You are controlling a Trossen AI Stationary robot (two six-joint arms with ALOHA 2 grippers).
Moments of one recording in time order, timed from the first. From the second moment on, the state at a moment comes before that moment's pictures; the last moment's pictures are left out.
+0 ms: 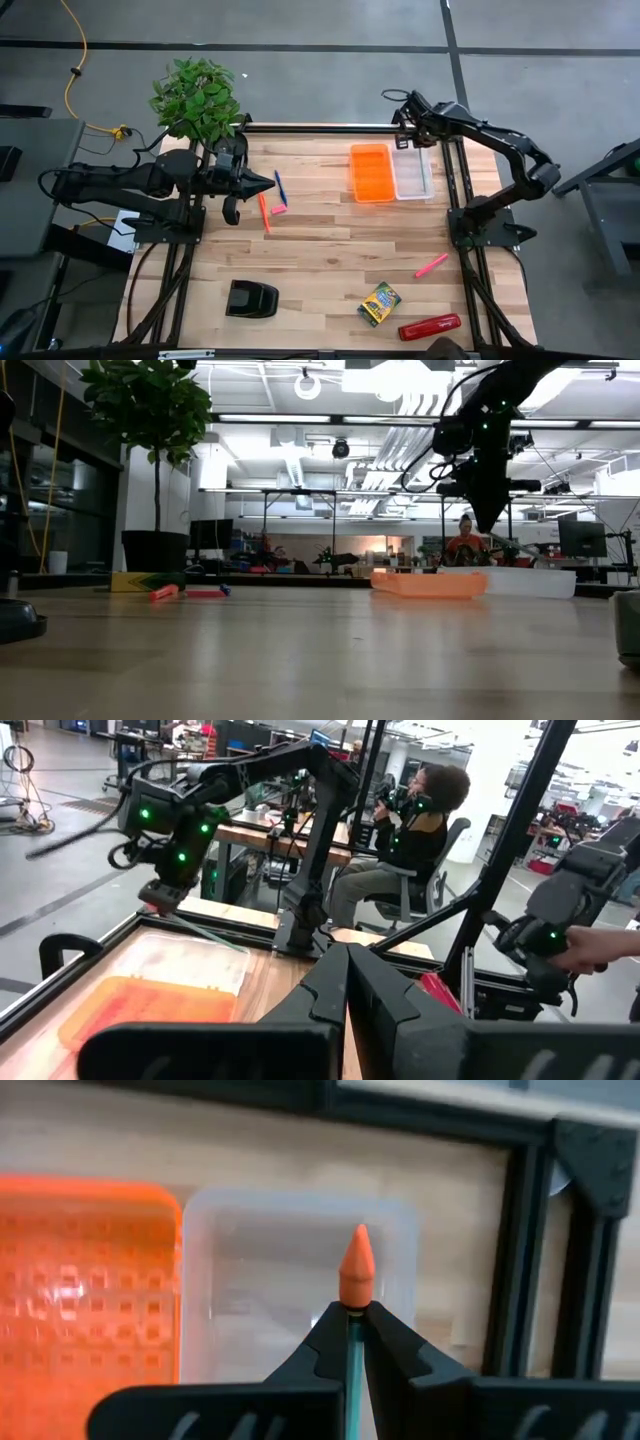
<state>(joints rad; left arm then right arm) 0.08 0.81 0.80 -0.03 -0.06 -0.20 -0.87 1.45 1.10 -0.95 0.24 0.54</state>
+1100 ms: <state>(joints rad) 0.08 0.81 0.80 -0.03 -0.06 -0.20 -0.94 1.69 1.11 -0.95 0.22 0.52</state>
